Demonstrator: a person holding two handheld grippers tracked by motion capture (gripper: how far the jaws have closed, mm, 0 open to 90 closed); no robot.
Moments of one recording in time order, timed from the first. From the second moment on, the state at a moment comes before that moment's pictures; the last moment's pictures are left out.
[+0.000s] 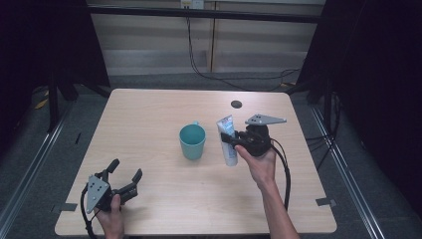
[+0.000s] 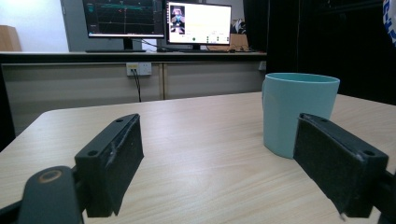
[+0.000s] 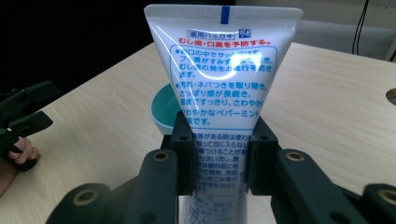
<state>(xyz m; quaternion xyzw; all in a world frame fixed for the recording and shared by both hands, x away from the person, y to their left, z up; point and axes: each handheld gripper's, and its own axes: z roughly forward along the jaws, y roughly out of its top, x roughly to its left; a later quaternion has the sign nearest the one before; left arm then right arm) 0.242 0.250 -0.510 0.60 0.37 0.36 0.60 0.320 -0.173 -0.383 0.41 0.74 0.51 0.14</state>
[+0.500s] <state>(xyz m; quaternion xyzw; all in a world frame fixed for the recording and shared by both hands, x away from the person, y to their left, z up) 0.242 0.250 -0.510 0.61 0.37 0.36 0.60 0.317 -0.170 -0.374 0.39 0.71 0.55 0.17</state>
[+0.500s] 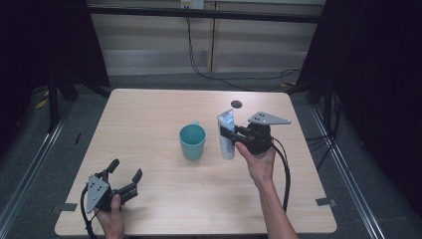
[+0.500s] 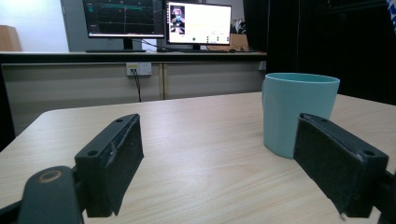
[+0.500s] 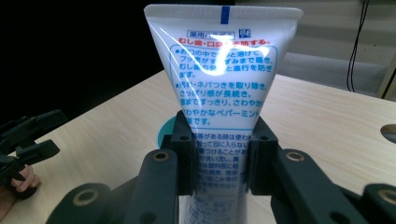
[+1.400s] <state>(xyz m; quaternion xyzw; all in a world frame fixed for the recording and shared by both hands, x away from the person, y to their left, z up) 0.243 0.250 -0.510 0.60 0.37 0.36 0.60 0.336 -0.145 -0.362 0.36 0.70 0.59 0.17</state>
